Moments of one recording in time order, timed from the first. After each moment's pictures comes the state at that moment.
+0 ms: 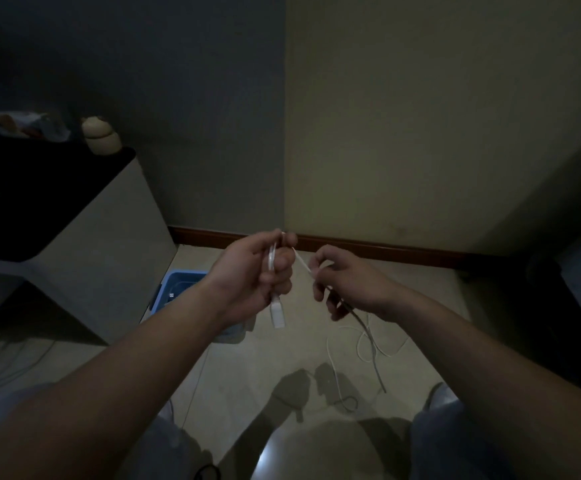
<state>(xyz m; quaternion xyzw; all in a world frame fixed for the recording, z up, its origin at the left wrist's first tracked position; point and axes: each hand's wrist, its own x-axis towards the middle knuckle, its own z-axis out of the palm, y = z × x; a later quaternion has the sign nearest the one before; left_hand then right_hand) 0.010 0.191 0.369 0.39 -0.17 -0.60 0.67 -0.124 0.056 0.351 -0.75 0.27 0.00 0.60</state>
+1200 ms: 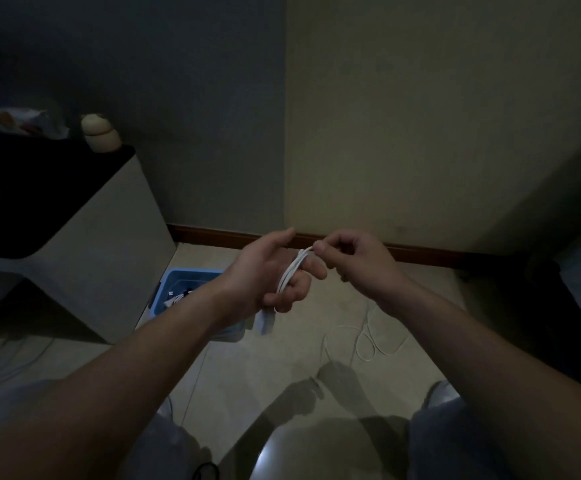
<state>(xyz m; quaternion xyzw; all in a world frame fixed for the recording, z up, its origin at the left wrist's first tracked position) 0.007 0.190 0.370 0.48 -0.33 -0.63 0.52 -0.123 0.049 0.355 -0.77 0.26 -0.19 0.56</state>
